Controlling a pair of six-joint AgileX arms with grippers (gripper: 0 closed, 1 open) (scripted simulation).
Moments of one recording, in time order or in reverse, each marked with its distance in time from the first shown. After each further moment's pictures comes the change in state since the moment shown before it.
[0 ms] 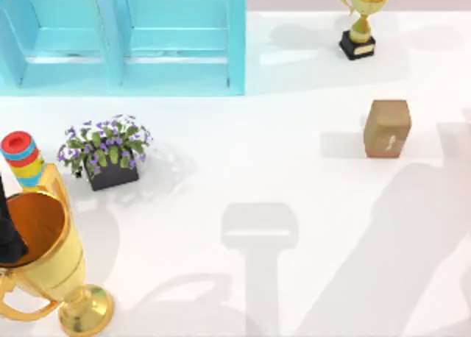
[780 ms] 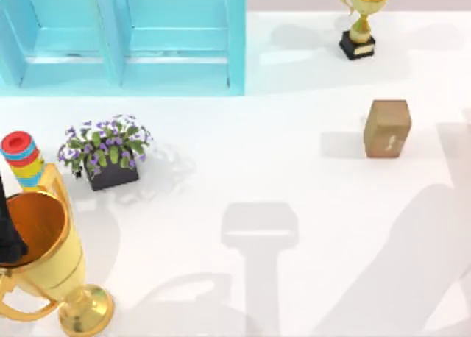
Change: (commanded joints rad) left arm 0.000 0.000 0.000 0.000 0.000 0.000; right arm -0.007 -0.097 -0.262 0.166 0.001 -0.008
